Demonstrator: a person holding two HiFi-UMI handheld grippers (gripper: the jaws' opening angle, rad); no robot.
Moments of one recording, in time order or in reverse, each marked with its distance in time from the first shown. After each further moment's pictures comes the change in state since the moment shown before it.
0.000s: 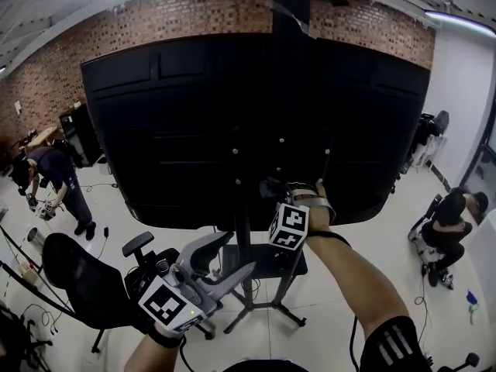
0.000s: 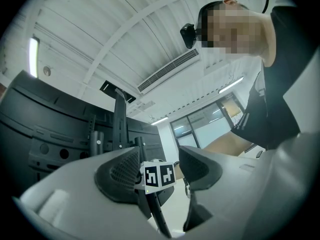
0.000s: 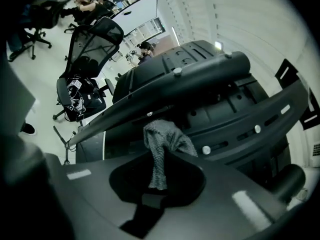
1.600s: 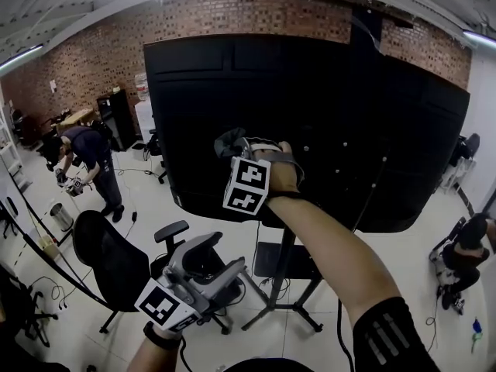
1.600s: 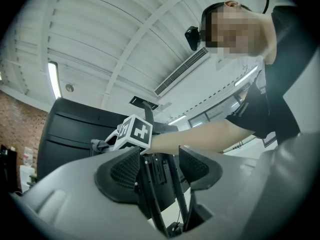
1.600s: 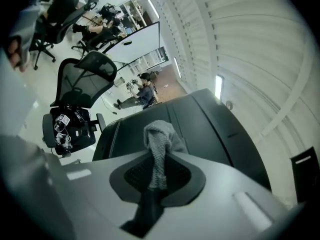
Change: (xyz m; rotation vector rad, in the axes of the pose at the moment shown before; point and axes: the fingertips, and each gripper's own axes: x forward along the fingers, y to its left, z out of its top) left arm -0.137 0.049 0.021 0.042 0.017 0.240; right arm -0.013 -0.064 0.306 -0.073 -0.302 -0.043
